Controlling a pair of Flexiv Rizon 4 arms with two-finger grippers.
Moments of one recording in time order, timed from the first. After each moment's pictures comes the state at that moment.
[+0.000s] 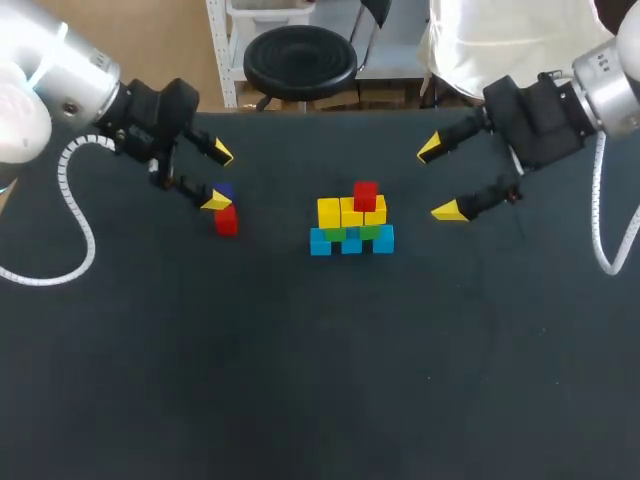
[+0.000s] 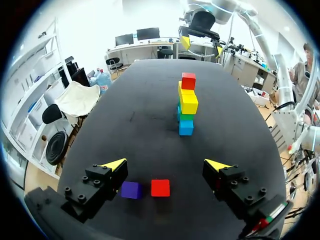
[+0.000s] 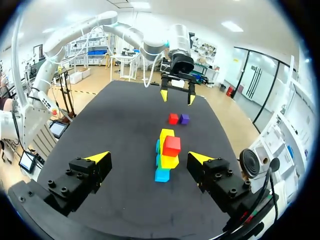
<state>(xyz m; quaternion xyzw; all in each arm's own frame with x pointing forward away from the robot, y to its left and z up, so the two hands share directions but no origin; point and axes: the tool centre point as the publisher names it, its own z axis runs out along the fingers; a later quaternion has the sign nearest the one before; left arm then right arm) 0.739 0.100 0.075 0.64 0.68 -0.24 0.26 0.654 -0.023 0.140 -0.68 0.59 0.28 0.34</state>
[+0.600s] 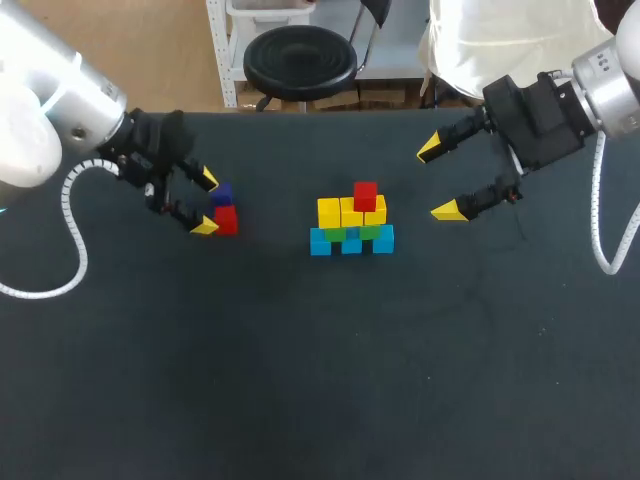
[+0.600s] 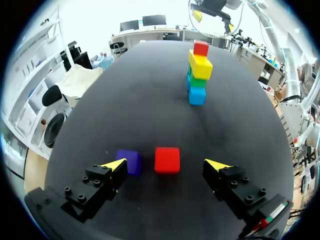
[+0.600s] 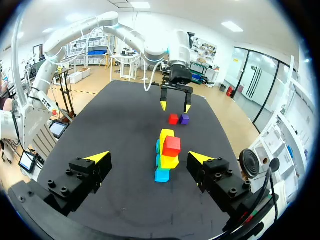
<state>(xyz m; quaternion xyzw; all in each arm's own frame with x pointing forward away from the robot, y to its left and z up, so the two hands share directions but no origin) 0.745 0.133 0.013 0.64 0.71 -0.20 0.21 0.654 -0.022 0.140 -0.68 0.59 0.28 0.34</state>
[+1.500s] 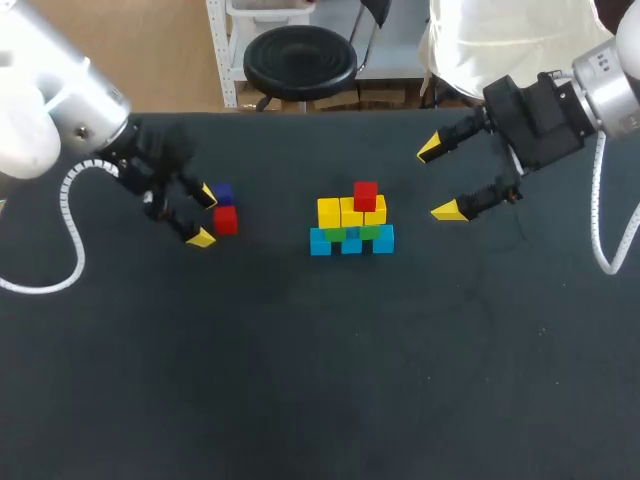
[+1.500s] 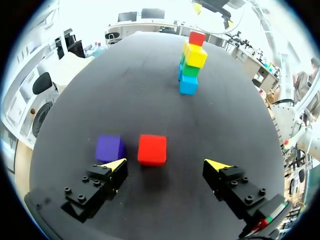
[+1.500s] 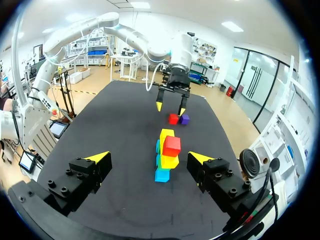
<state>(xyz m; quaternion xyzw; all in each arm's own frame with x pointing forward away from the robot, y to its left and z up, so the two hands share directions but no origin) 0.727 0.134 0.003 0.63 0.72 -0.24 0.16 0.654 -0.023 0.140 -0.68 0.59 0.28 0.34</state>
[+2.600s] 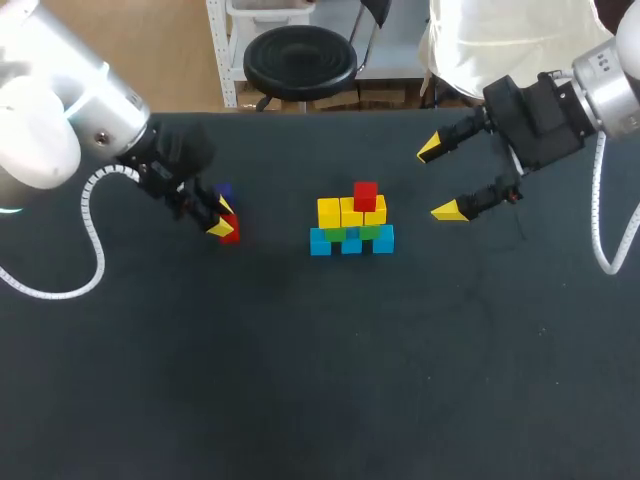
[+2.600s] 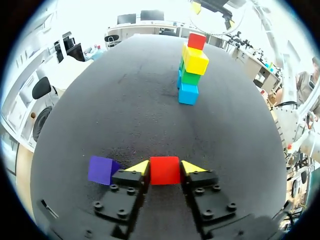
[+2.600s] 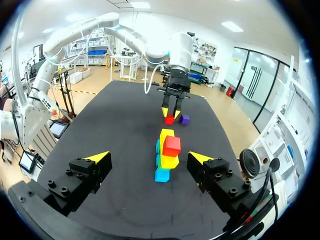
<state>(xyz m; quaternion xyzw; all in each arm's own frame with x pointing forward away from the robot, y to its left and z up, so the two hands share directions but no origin) 0.726 0.109 0.000 0.63 0.72 -0.23 0.17 0.654 -0.023 0.140 -0.68 0.59 0.28 0.34</state>
